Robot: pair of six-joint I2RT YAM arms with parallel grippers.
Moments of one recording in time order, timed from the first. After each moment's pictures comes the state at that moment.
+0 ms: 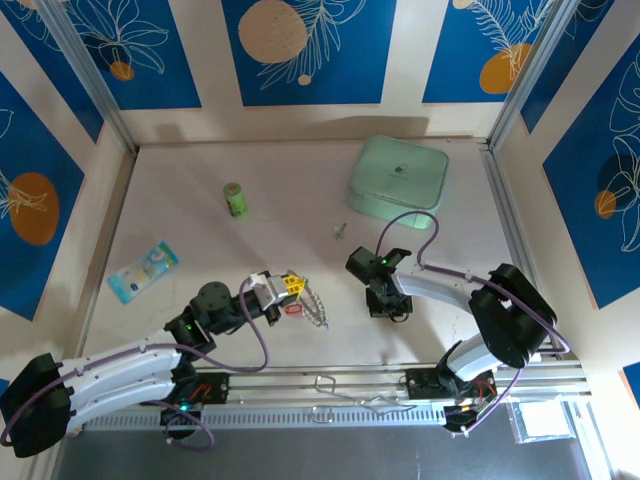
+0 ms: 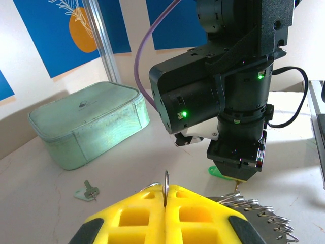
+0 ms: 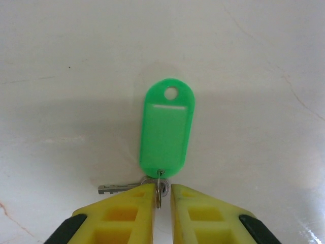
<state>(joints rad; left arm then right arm) -0.92 0.82 0.25 0.53 0.18 0.18 0.77 1.49 0.80 -0.94 0.16 0.78</state>
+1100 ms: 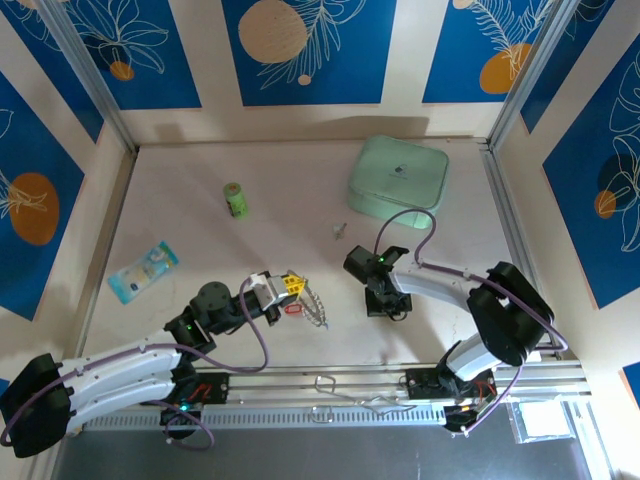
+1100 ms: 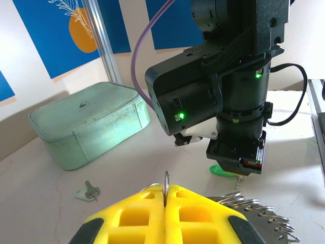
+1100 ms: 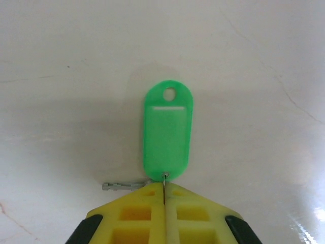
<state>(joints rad) -0.92 0.82 0.25 0.52 0.18 0.19 0.78 1.49 0.84 -0.98 0.19 0.78</state>
